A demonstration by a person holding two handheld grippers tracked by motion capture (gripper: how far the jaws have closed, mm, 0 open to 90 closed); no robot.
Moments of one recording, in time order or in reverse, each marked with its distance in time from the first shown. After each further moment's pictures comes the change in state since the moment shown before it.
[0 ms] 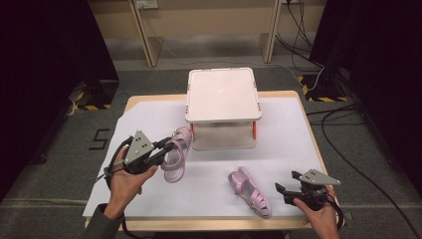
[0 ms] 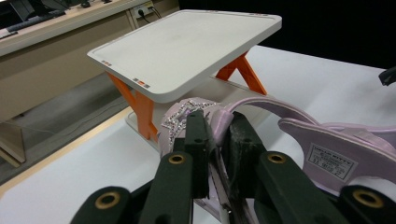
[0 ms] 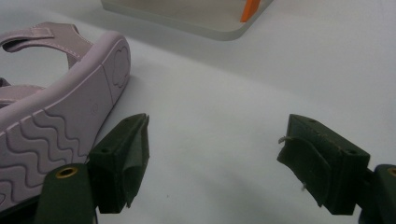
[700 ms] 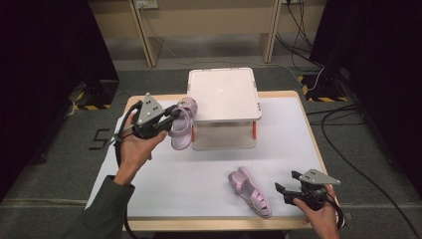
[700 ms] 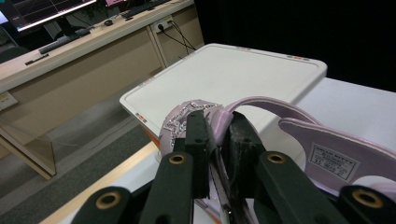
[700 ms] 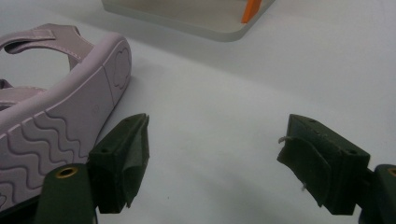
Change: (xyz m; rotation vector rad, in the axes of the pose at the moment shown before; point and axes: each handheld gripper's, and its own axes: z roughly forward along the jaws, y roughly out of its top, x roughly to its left) left arm 0.027 0.069 0.045 -0.012 0.075 0.044; right arm 0.000 0.000 0.000 -0.003 0.005 -0.002
